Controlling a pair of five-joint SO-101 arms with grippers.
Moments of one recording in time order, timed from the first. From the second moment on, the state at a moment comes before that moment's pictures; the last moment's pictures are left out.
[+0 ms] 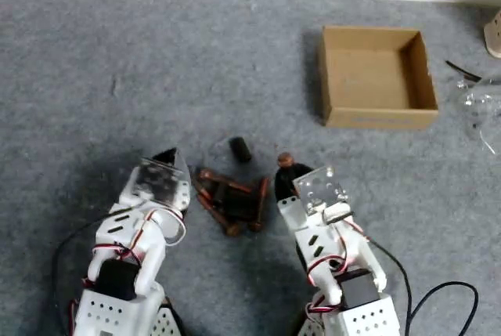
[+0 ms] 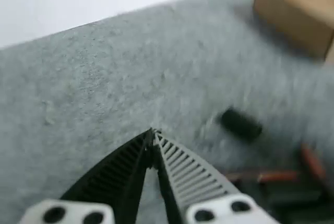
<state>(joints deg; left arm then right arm) 7.8 -103.6 95.3 40.0 -7.1 -21.7 -104.3 96.0 39.1 14.1</state>
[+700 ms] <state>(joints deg) 1.5 -103.6 95.3 43.1 -9.8 -17.4 -104.3 96.0 45.3 11.0</state>
